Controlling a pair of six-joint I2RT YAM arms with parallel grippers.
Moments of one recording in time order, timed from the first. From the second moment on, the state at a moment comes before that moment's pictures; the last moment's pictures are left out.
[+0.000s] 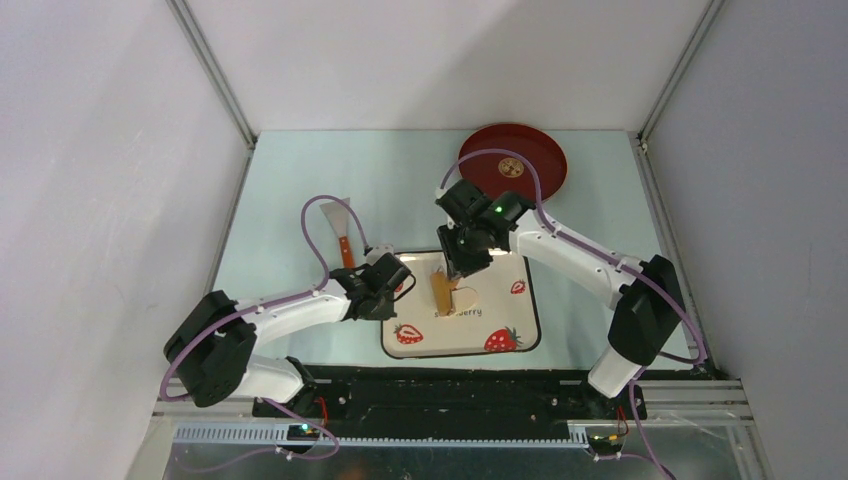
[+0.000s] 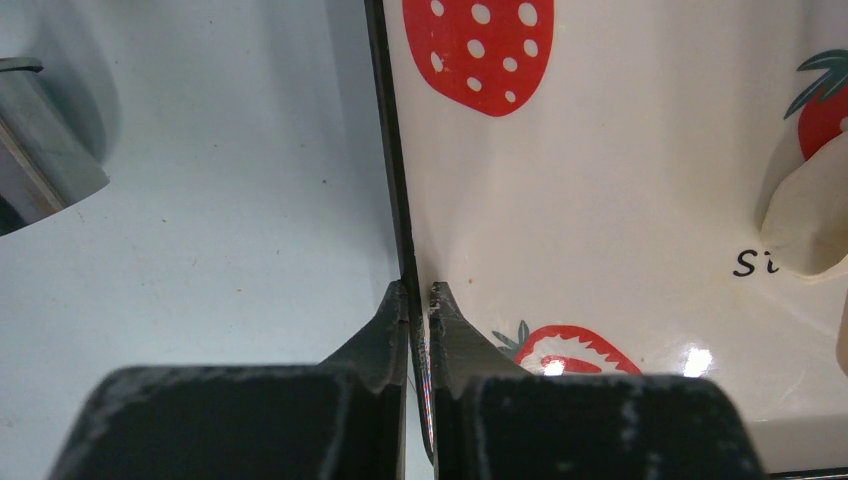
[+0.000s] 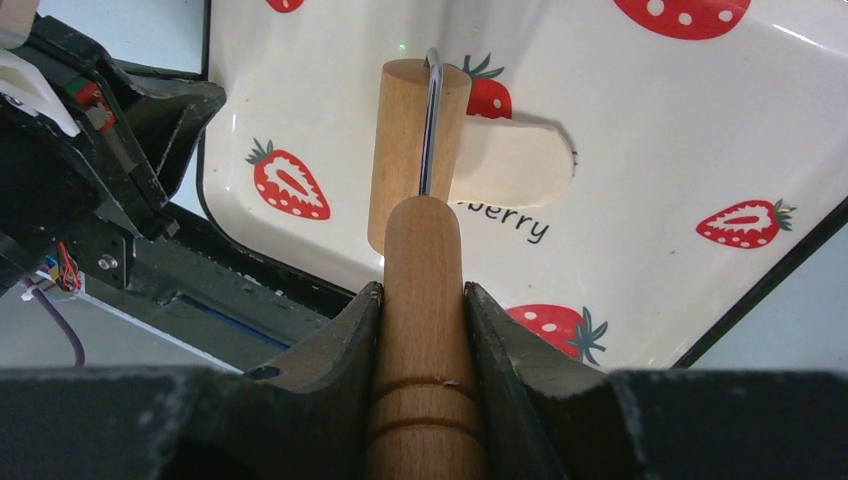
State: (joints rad) left arm -0.80 1.36 0.68 -0.54 -0.31 -0.73; right arm 0.82 1.66 1.49 -0.96 -0.06 0.45
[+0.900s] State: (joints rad) left arm -0.80 1.36 0.68 -0.54 -0.31 -0.73; right arm 0.83 1.71 1.48 -0.93 -0.06 0.47
